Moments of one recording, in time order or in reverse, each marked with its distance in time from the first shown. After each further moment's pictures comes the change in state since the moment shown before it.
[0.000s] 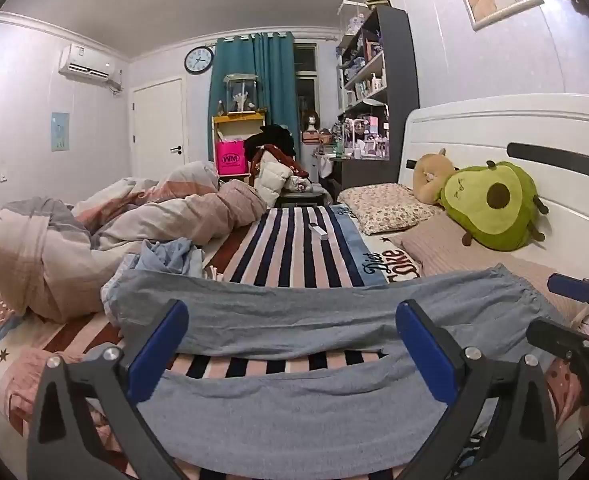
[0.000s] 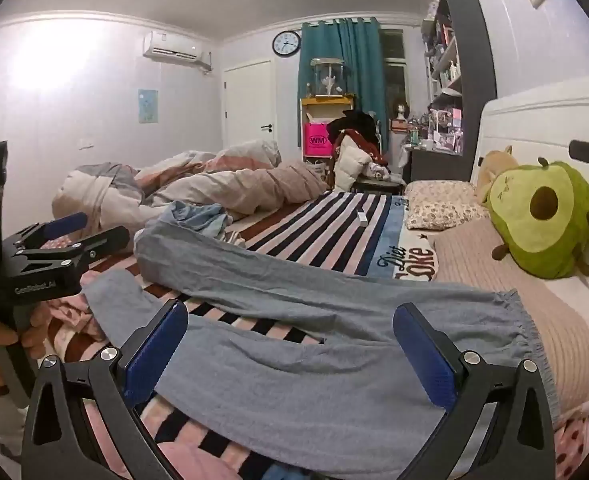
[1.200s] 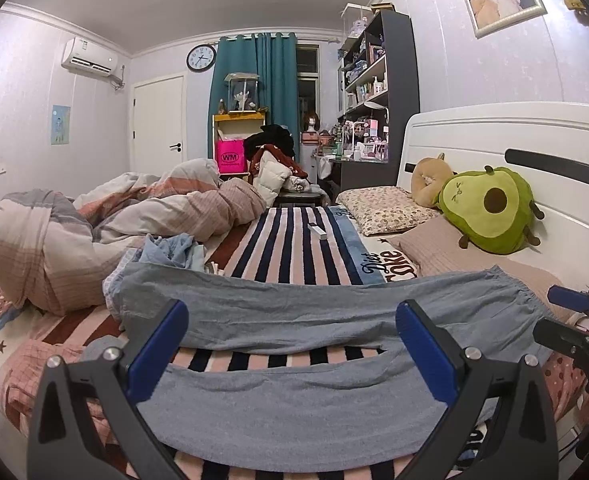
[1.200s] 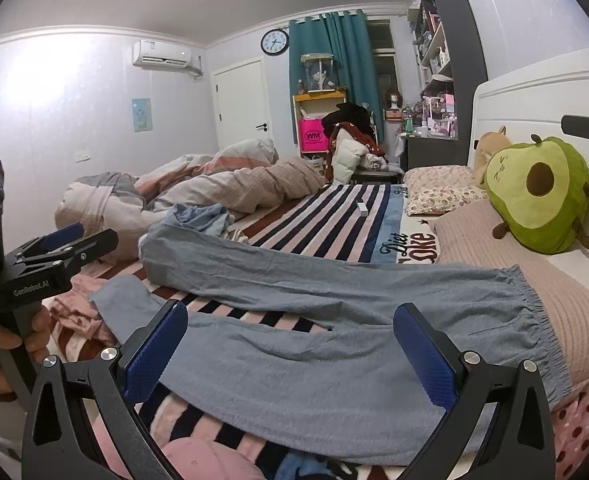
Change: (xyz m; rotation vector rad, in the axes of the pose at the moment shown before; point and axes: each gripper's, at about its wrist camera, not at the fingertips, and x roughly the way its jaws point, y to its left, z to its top) left arm -0.014 0.007 -0.005 -0.023 0.019 -0.002; right arm -0.011 -0.003 -0.016 0.112 0.001 0.030
